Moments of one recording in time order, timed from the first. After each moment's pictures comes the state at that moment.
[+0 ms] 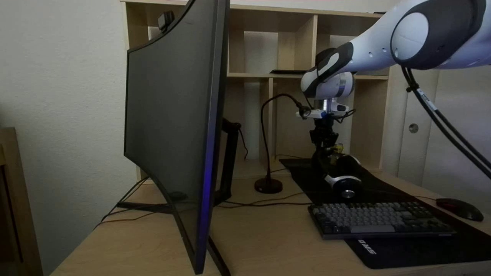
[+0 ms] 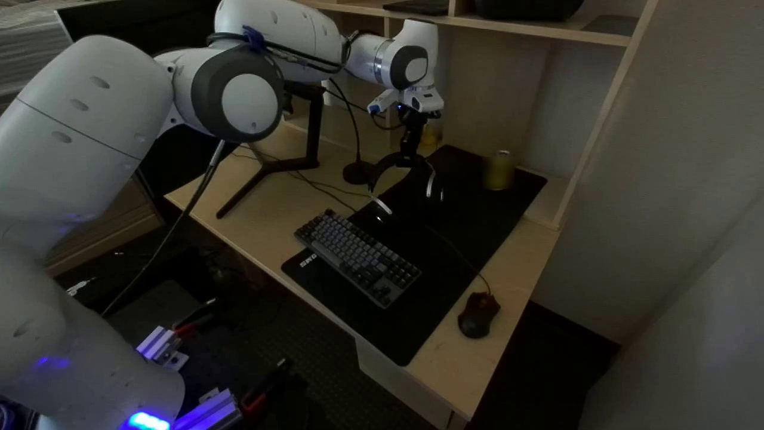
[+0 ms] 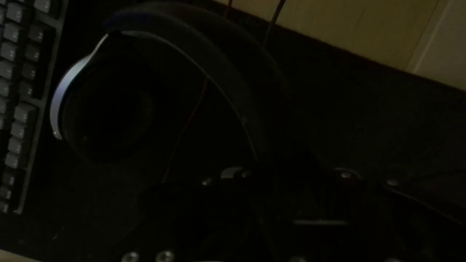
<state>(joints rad) -0.02 0.97 -0.10 -0.92 0.09 1.87 1.18</state>
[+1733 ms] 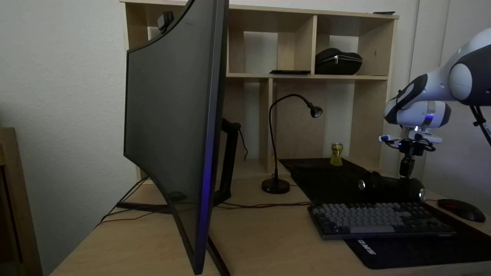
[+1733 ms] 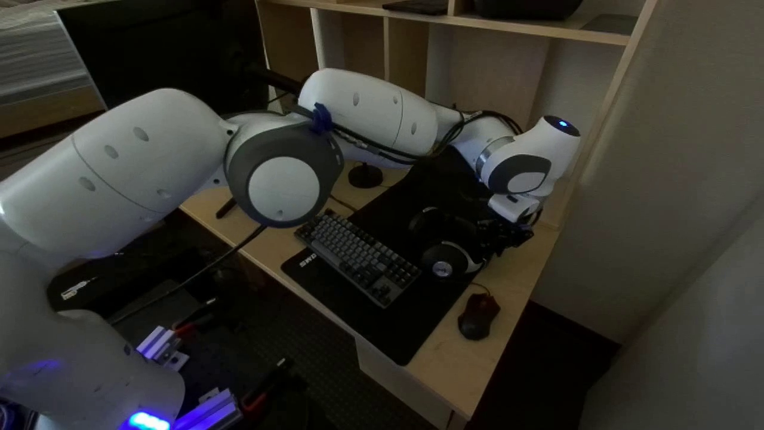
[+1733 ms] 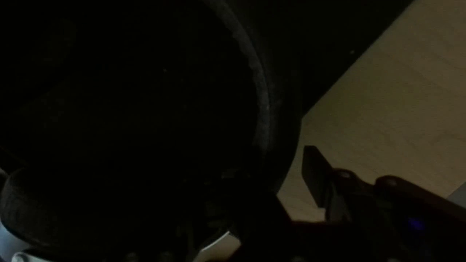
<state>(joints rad) -0.41 1.15 -0.21 -0.89 0.32 1.93 1.91</state>
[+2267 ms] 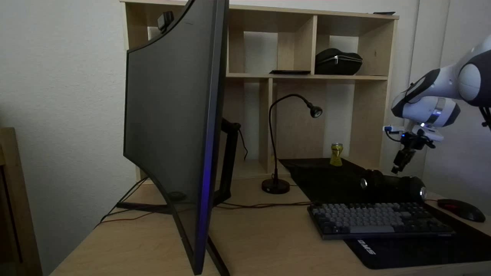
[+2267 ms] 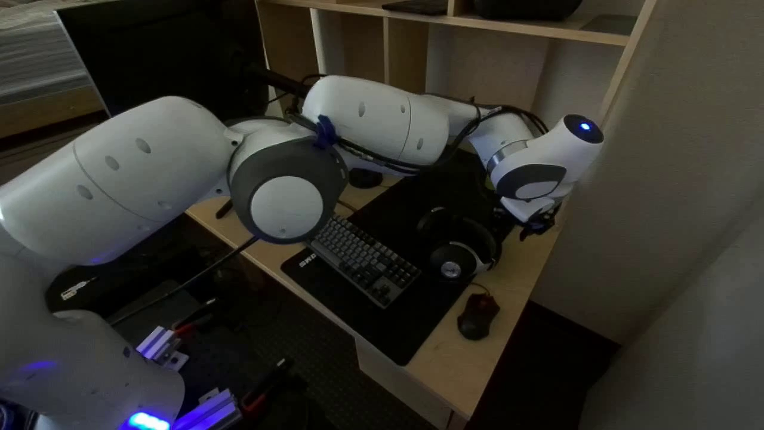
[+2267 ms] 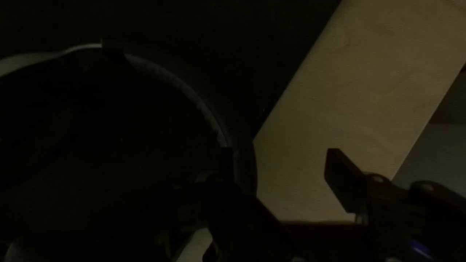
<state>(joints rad) -0.47 1.16 -0.16 -0.84 0.46 2.06 1.91</state>
